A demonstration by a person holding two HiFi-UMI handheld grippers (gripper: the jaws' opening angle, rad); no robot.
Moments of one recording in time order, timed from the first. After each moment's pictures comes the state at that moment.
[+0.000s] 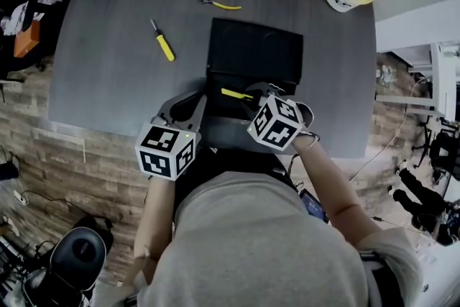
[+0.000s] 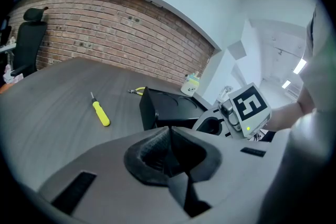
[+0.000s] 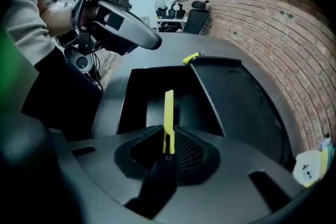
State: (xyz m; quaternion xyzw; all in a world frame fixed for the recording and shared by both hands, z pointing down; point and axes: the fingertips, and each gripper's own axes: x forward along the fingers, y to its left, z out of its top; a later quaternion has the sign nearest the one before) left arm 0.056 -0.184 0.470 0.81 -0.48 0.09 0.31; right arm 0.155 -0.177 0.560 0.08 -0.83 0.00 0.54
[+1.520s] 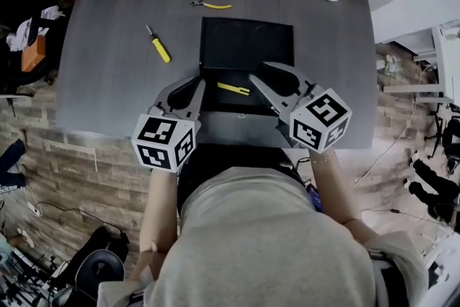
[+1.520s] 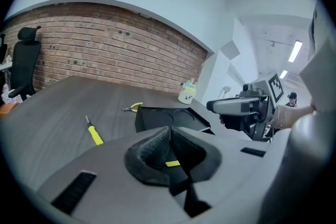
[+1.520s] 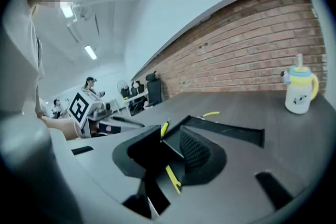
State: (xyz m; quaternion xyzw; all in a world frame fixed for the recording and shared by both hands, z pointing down) left arm 0.066 -0.200 0.434 0.83 -0.49 0.09 0.24; right arm 0.173 -0.210 0.418 0.27 -0.93 0.19 0.16
